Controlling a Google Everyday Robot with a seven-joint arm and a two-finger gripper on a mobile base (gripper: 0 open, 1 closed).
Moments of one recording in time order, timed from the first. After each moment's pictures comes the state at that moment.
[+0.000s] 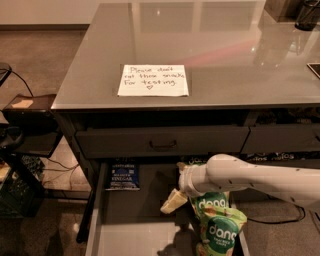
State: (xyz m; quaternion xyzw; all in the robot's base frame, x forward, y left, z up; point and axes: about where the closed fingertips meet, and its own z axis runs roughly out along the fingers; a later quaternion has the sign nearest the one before) arm 0.513 -0.040 0.518 -0.54 0.77 0.17 0.29
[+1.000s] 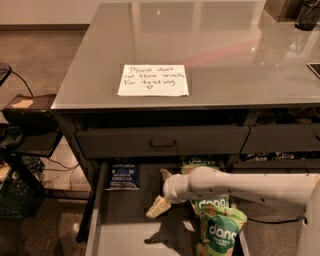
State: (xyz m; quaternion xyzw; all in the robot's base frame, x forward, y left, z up) arm 0.524 0.017 0.451 -0.56 0.74 0.20 0.32
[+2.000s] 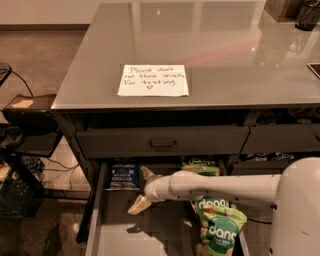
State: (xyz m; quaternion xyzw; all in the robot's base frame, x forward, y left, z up) arm 0.551 0.096 0.426 -0.58 0.68 0.21 0.39
